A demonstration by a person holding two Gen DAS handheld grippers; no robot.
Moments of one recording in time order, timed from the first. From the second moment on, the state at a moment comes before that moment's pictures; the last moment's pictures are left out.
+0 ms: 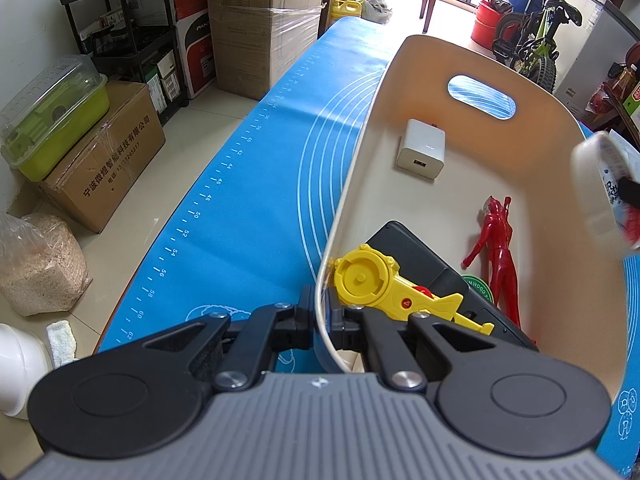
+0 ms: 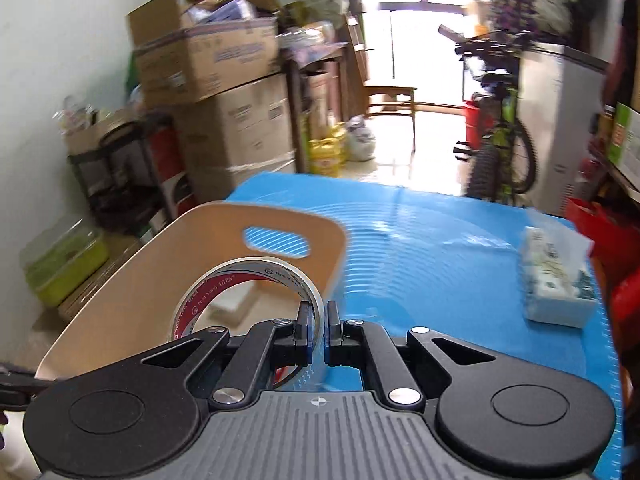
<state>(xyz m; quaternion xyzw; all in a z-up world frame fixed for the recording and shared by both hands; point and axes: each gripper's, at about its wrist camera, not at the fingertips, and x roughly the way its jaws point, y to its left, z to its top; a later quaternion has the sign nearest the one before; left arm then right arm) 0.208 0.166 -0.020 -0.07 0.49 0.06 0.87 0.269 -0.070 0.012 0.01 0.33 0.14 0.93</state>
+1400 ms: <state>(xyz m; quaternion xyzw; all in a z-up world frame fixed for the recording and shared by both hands) 0.210 0.162 -0.021 -0.07 0.49 0.06 0.87 0.286 -0.135 -0.006 0.01 0.36 0.06 0.93</state>
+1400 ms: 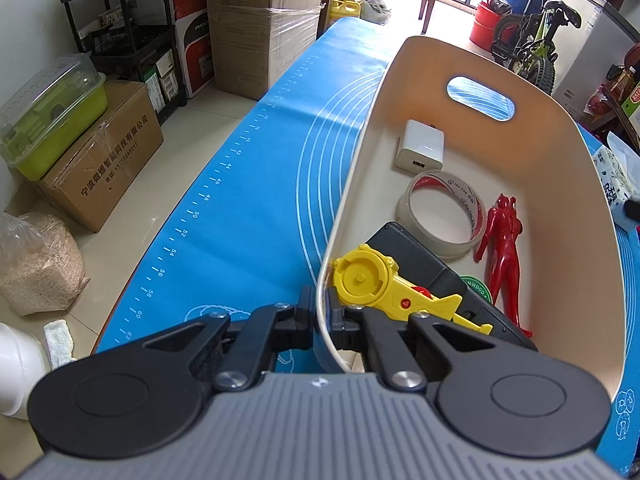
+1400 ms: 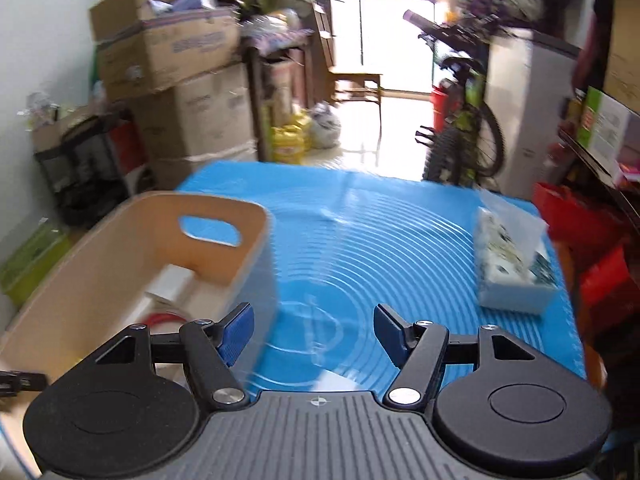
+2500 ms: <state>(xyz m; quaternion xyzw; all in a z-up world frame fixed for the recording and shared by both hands) 0.209 0.162 -0.021 -0.07 0.49 0.06 0.87 0.289 -0.120 -0.101 0.01 0.39 0.00 0.92</state>
